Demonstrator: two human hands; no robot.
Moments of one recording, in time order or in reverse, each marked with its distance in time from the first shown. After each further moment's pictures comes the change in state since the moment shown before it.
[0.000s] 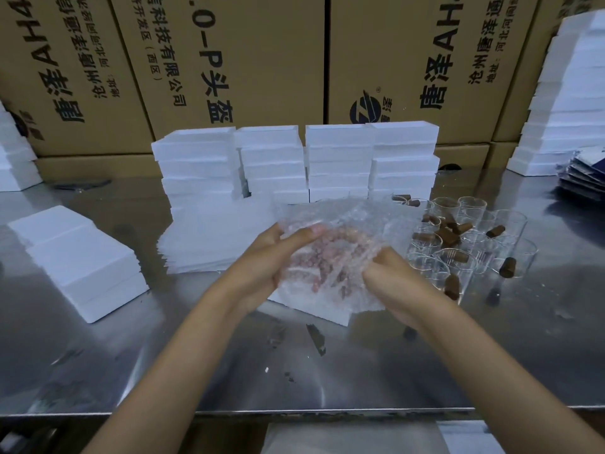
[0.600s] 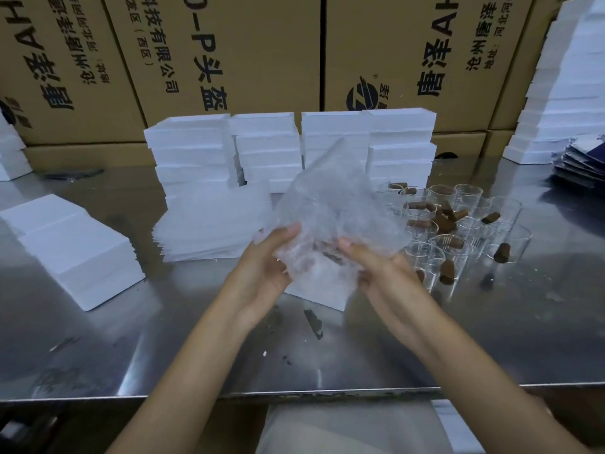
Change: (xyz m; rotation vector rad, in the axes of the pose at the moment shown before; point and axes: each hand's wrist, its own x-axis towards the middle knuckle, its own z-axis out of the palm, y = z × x) left_hand -0.015 -0.032 0.004 -0.475 0.010 0.108; right_hand -0.017 0.029 0.012 0.517 0.273 0.075
